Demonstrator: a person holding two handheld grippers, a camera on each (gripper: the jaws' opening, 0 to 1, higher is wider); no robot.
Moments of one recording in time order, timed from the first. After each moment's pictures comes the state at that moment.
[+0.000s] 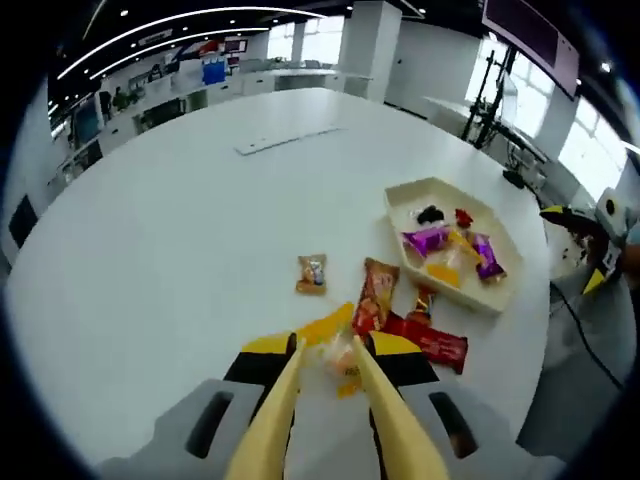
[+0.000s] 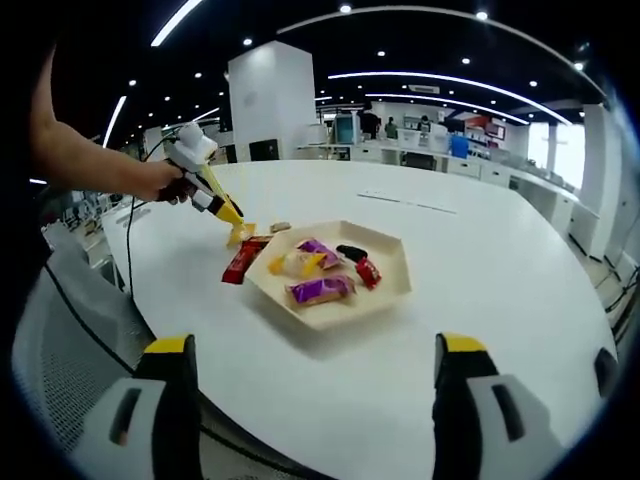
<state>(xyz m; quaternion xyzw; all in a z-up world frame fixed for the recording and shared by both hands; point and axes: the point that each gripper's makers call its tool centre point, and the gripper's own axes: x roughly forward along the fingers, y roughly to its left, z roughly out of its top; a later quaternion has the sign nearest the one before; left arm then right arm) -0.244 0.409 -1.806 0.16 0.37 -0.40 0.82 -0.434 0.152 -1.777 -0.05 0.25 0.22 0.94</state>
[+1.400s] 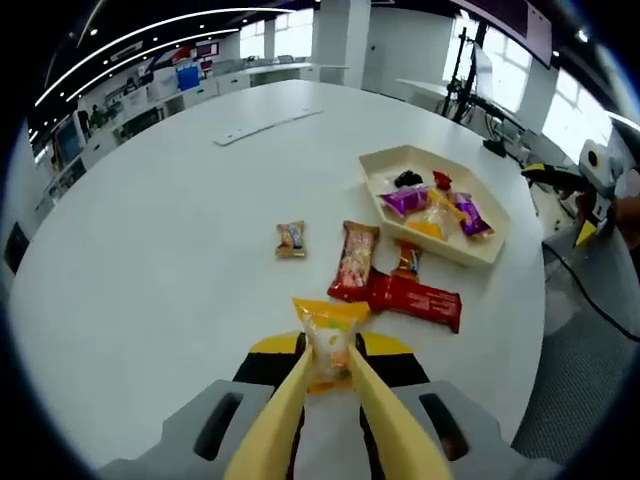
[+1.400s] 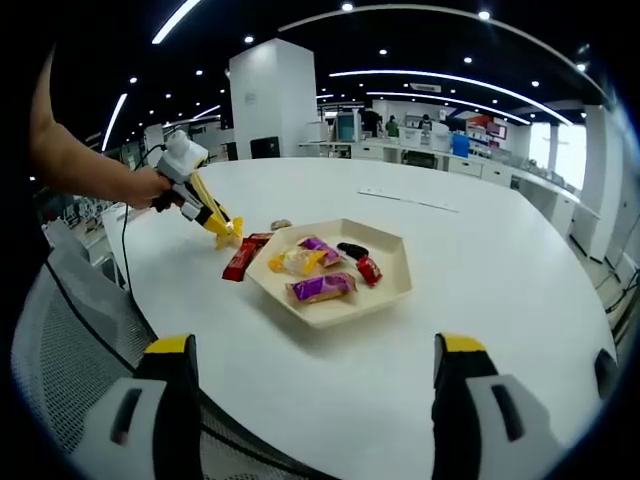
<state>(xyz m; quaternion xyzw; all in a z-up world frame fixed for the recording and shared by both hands) -0.270 0.419 -1.827 0.15 0.38 -0.42 0.81 -0.435 0.153 -1.779 -0.05 0.25 0.22 0.94</state>
